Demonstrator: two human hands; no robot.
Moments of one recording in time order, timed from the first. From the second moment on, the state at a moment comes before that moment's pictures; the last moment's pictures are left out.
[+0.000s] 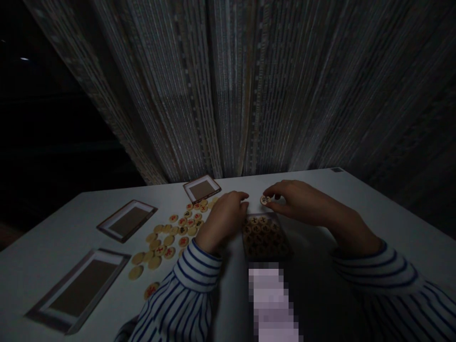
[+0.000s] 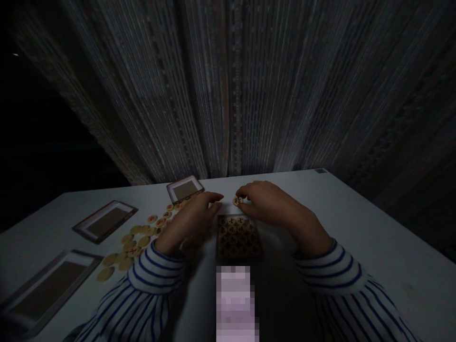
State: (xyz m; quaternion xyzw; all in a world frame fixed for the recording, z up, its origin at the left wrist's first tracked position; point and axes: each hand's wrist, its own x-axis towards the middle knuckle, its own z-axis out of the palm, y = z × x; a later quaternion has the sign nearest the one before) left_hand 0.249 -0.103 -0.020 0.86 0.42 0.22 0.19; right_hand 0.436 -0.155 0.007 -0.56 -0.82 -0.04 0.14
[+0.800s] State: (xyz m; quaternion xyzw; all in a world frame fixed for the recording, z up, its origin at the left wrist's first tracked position) left_hand 0.248 -0.102 -0.032 0.90 0.42 0.09 0.10; right_hand 0.443 -0.143 -0.019 -0.58 -0.81 0.03 -0.03
